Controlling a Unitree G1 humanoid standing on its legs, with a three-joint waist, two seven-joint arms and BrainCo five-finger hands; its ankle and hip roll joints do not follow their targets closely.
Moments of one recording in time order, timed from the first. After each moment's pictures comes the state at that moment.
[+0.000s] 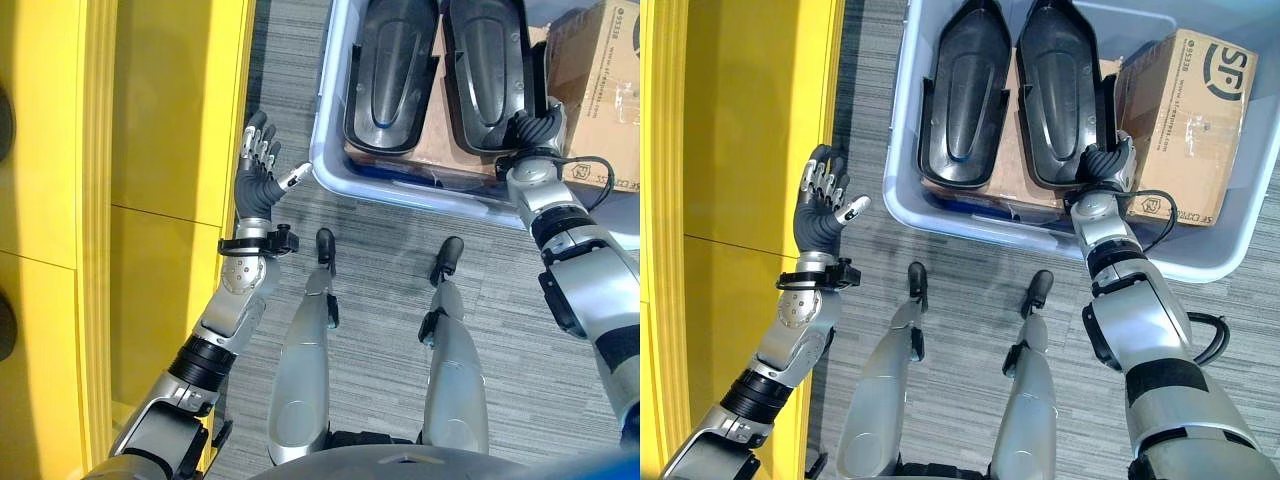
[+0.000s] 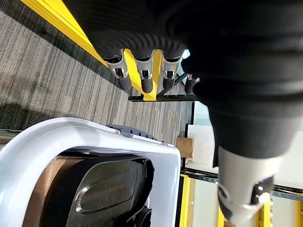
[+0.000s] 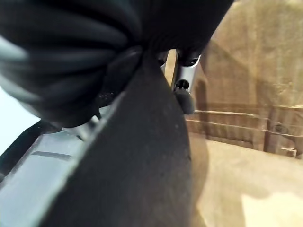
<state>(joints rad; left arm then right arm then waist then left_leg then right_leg) -0.34 0.41 -0.31 -0.01 -0.50 -0.32 0.40 -1.17 -0.48 0.40 1.30 0.26 -0.07 -0.53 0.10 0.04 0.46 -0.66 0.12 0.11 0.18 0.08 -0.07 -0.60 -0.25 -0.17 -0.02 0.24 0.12</state>
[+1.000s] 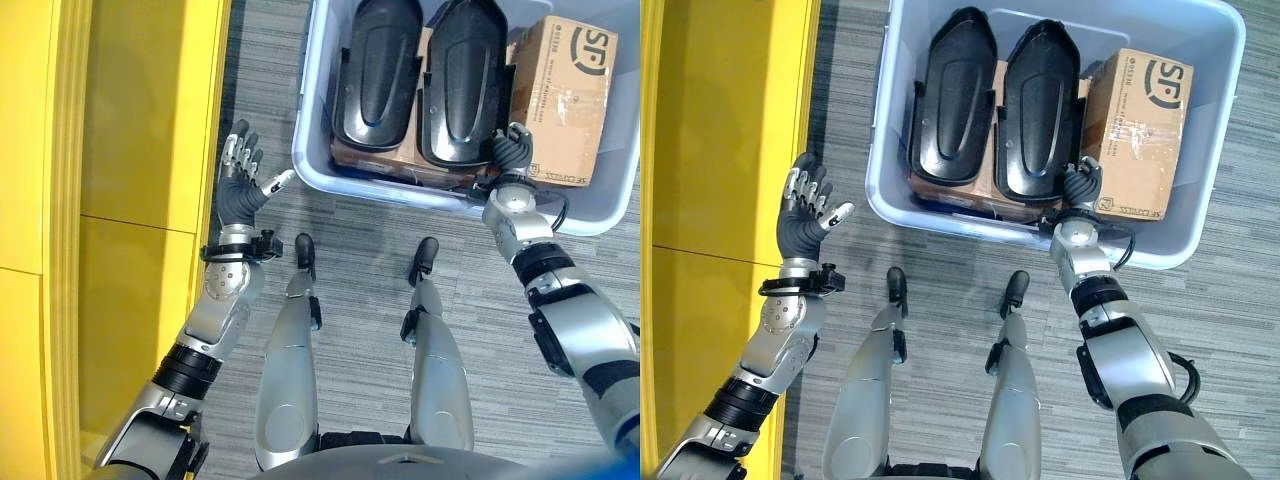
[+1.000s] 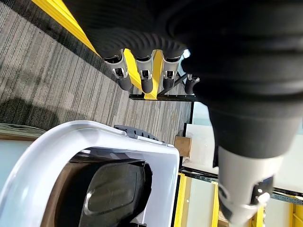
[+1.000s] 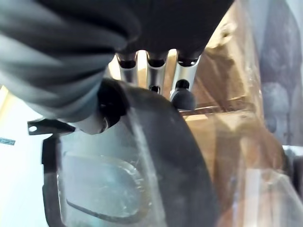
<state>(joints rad) -0.28 0.46 -0.25 -0.01 -0.52 -0.32 0.38 -0.88 -0.42 0.25 0.88 0.49 -0.13 -0.47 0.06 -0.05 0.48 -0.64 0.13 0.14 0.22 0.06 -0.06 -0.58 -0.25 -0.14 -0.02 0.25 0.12</state>
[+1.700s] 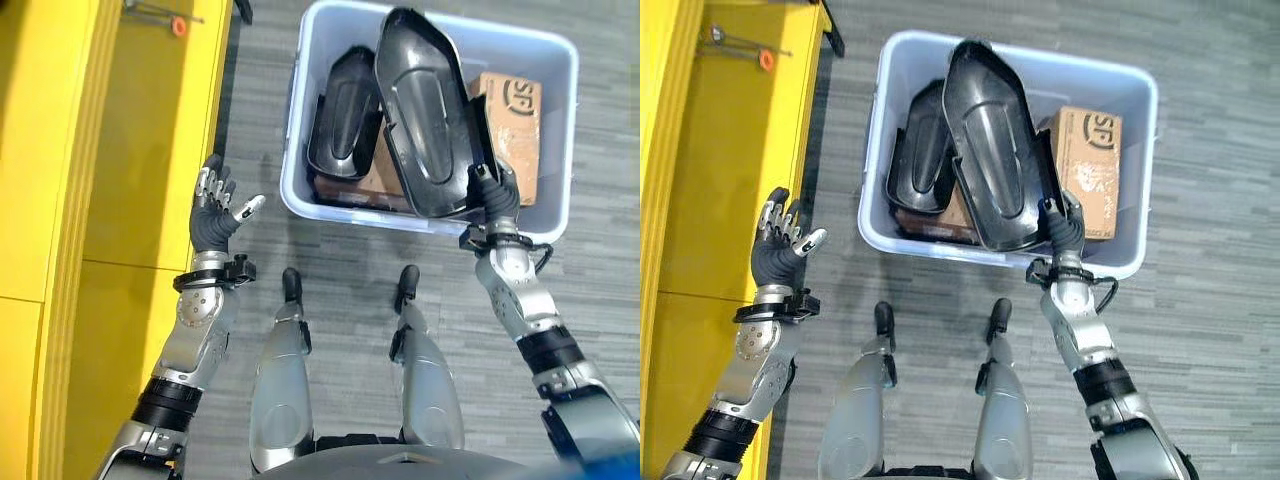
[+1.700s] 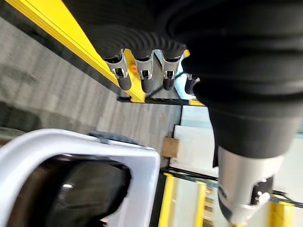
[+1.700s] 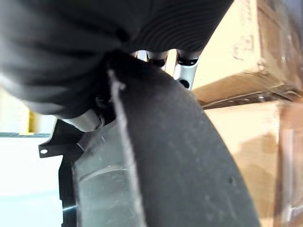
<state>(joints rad) -0.08 0.46 -0.10 -0.05 -0.53 -0.29 0.29 -0.31 -0.39 0.19 0.17 0.48 -0.16 -0.34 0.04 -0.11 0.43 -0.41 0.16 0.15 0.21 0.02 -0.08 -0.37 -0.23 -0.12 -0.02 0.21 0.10</state>
